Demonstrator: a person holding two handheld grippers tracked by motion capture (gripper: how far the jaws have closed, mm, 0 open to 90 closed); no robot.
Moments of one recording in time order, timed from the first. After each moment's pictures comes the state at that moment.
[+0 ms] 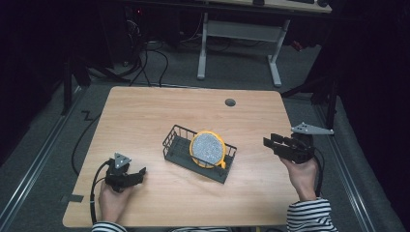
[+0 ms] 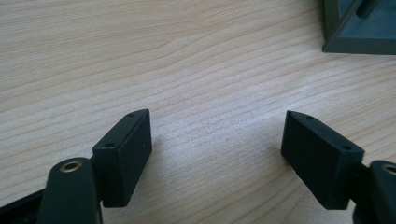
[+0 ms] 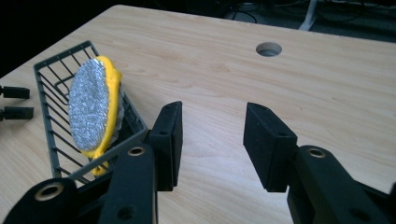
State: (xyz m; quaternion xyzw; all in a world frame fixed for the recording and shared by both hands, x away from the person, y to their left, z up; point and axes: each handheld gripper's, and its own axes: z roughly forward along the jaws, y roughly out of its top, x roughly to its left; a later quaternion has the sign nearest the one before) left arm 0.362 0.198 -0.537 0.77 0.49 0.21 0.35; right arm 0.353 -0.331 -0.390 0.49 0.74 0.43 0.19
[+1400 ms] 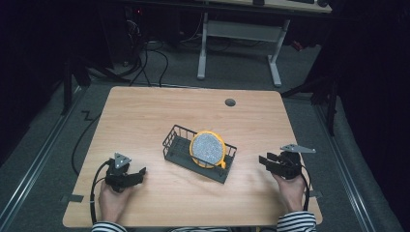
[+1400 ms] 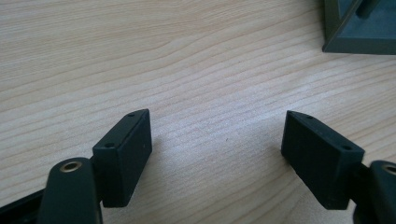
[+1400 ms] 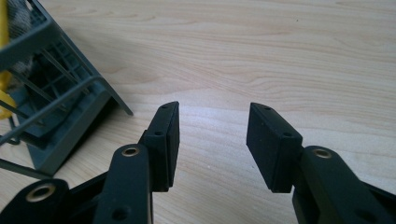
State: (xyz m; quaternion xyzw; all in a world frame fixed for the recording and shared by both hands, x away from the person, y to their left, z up) left arm 0.362 0.198 -0.537 0.77 0.49 0.21 0.35; right arm 0.350 -0.335 -0.482 0.54 0.73 0.39 0.17
